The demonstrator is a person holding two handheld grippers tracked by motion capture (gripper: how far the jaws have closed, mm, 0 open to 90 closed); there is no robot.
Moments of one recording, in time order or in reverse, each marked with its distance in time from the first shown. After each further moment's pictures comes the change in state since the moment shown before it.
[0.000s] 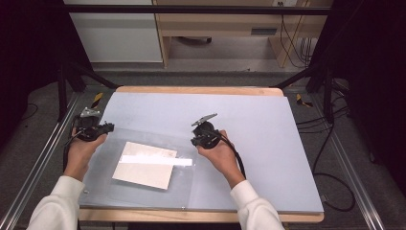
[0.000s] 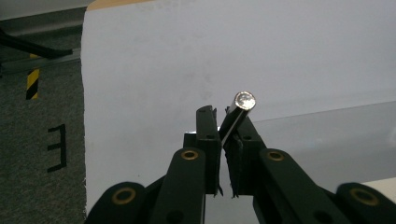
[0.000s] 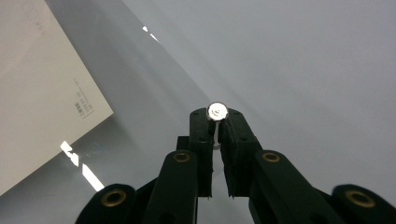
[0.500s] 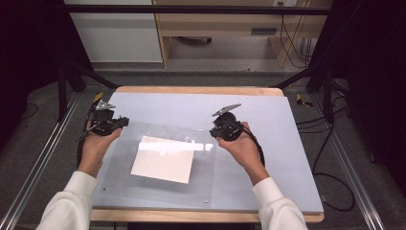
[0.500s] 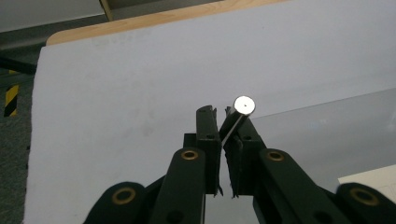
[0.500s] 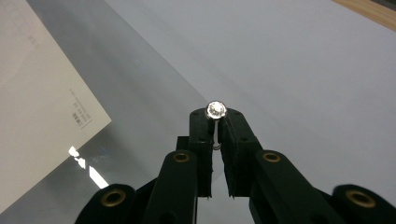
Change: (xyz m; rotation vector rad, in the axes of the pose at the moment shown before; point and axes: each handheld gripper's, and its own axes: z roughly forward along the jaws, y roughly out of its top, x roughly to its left) left arm -0.052 0.034 -0.001 -0.020 -0.041 0.014; right arm -0.039 -0.002 -0.063 -0.027 -0.066 0.017
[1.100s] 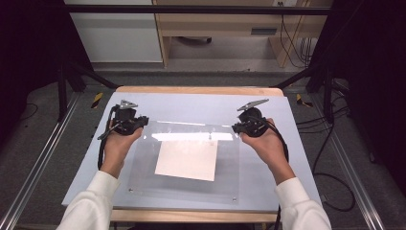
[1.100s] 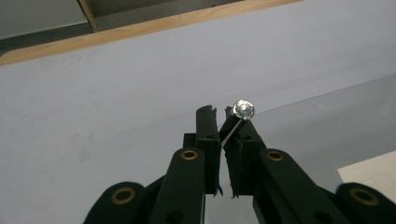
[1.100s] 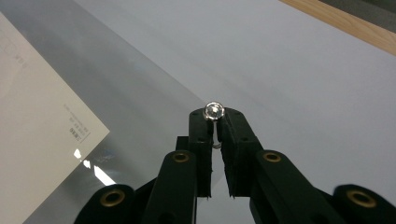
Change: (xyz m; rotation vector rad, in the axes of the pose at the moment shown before) left arm -0.067 0.020 0.010 -0.007 -0.025 0.036; right arm -0.046 -0.017 -0.045 0.006 -0.071 0.045
